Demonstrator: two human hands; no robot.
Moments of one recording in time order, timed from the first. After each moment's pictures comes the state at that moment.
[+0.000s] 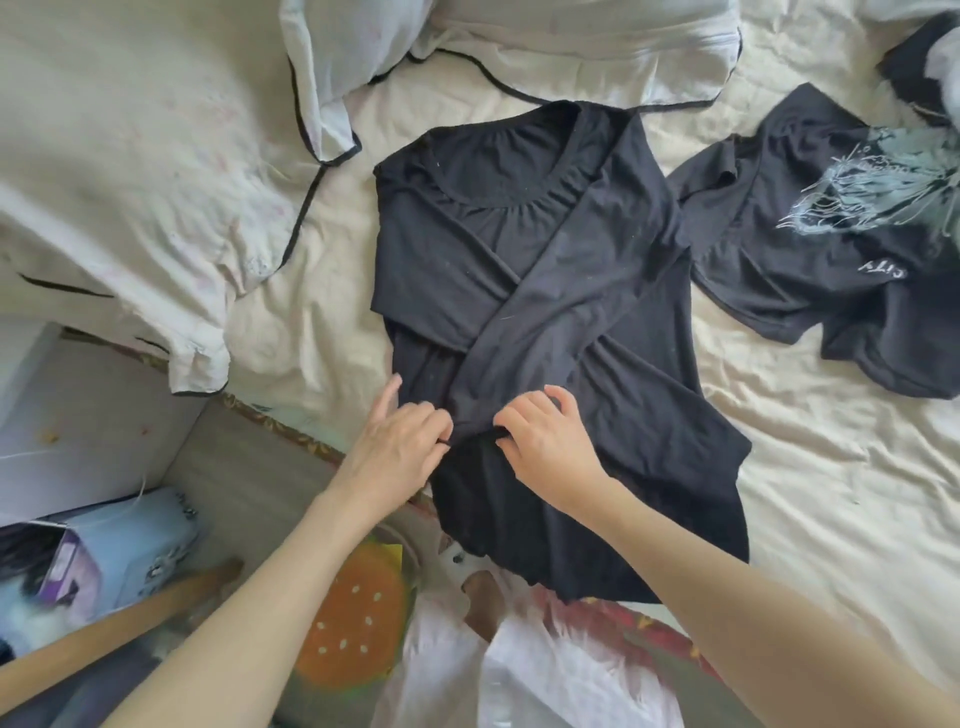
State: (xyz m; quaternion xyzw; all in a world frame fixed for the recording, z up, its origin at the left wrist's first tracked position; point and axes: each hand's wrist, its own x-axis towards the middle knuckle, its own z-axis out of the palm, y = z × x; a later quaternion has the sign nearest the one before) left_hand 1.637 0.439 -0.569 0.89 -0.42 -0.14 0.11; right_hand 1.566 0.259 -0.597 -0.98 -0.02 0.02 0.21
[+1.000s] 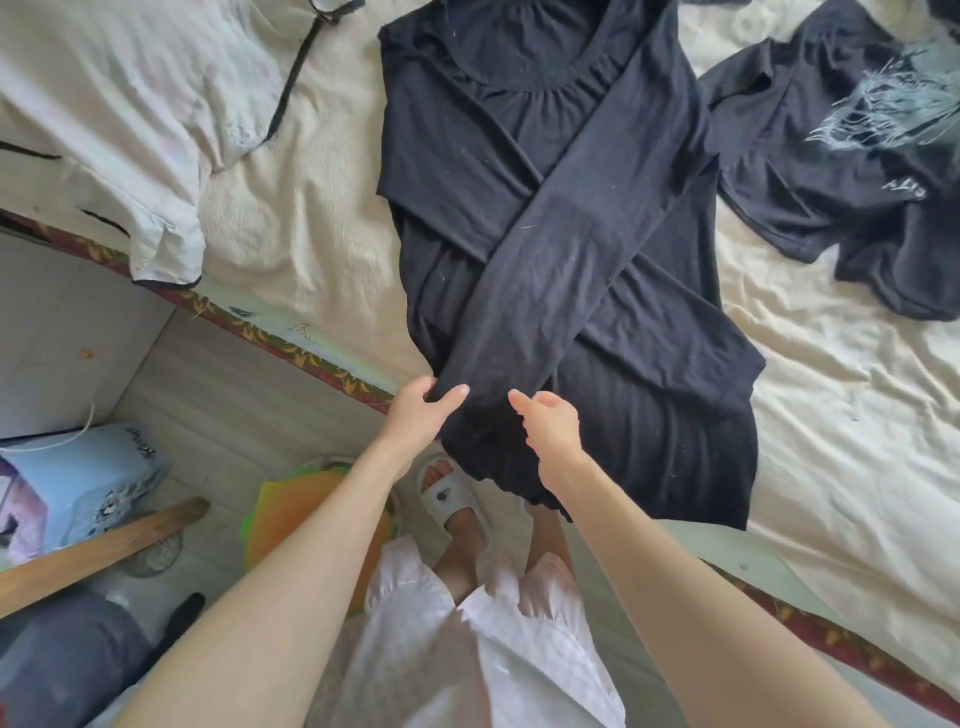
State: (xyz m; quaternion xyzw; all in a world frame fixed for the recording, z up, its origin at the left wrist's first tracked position) left_hand 1.570 0.464 -0.656 0.79 0.13 -0.43 0.42; right_hand 1.513 0.328 -0.636 -0.55 0.59 0.19 0.56
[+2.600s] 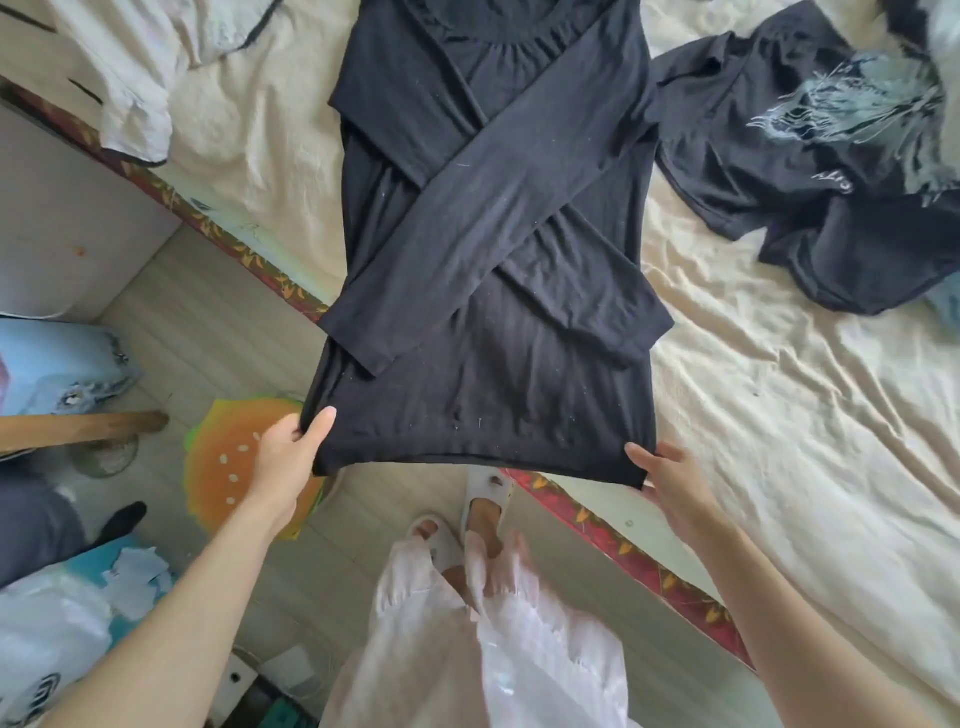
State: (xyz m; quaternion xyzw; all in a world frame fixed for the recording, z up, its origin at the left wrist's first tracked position) left_hand 1.405 0.489 -0.624 0.77 0.33 -0.24 0.49; right_hand 1.318 0.119 -0.625 -0.62 0.53 0.24 0.53
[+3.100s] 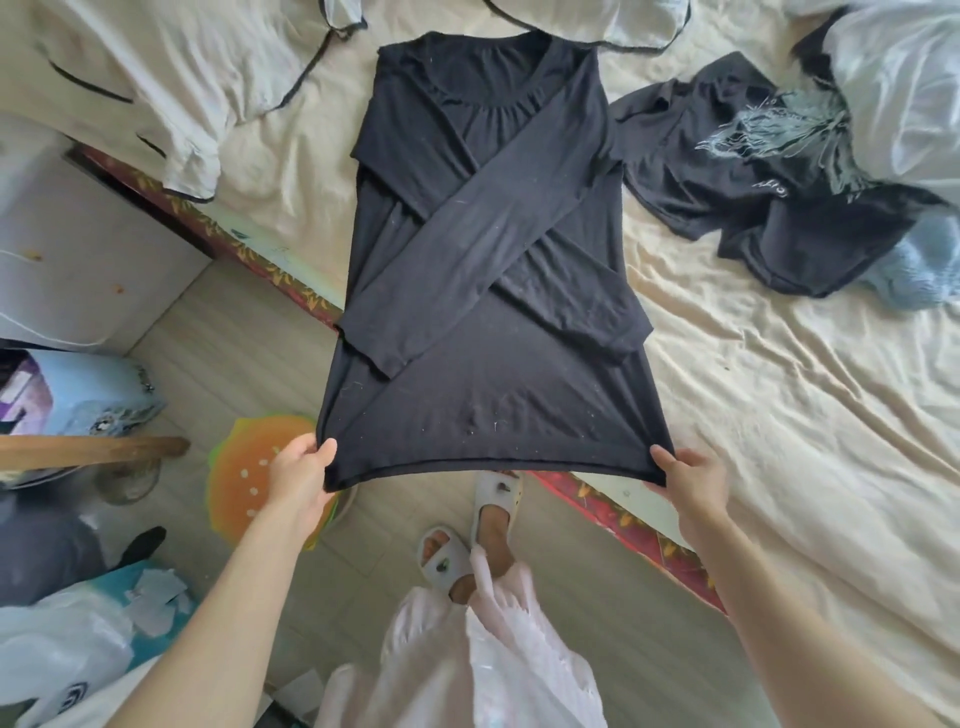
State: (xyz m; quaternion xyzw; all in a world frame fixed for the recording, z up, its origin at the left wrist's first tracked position) left_hand 1.367 0.500 -0.593 0.65 0.44 -0.22 0.58; right_hand 1.270 0.129 -0.592 -0.63 0.60 0.11 0.48
